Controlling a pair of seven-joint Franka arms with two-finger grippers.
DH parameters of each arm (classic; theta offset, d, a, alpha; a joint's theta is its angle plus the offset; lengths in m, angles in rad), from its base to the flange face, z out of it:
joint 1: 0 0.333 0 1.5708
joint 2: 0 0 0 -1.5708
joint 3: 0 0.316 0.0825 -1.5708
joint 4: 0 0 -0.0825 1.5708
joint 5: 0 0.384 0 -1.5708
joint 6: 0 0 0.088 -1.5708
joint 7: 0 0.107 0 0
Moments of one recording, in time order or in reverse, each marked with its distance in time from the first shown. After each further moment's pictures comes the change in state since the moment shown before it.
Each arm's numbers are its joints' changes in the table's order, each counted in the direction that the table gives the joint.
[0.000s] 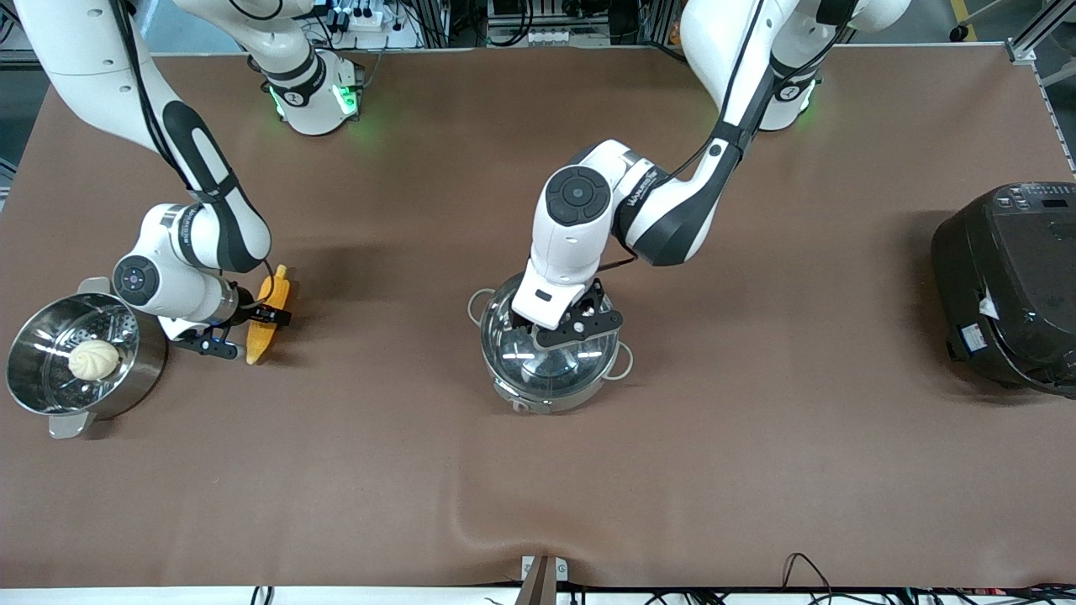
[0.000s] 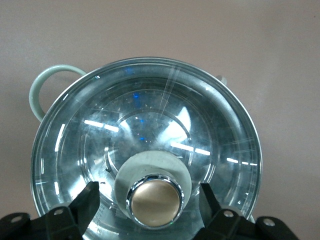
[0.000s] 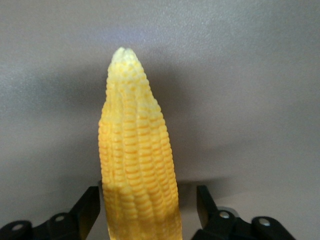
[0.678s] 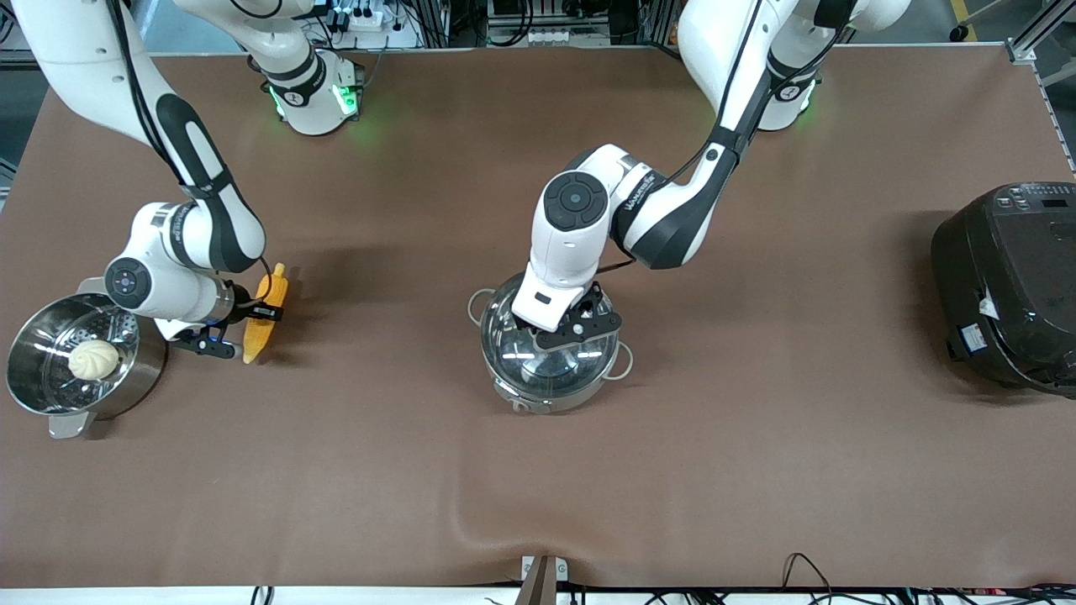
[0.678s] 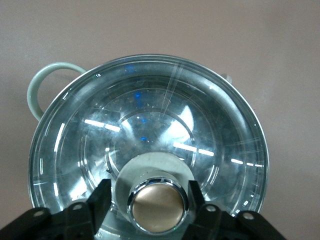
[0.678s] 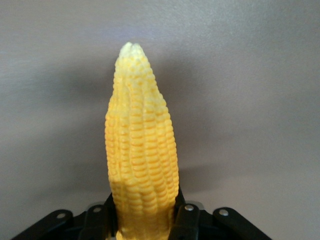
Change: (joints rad) left arm 0.000 -0.008 0.000 -0.001 0.000 -0.004 -0.001; right arm 0.007 0.051 0.007 -0.035 0.000 0.115 0.000
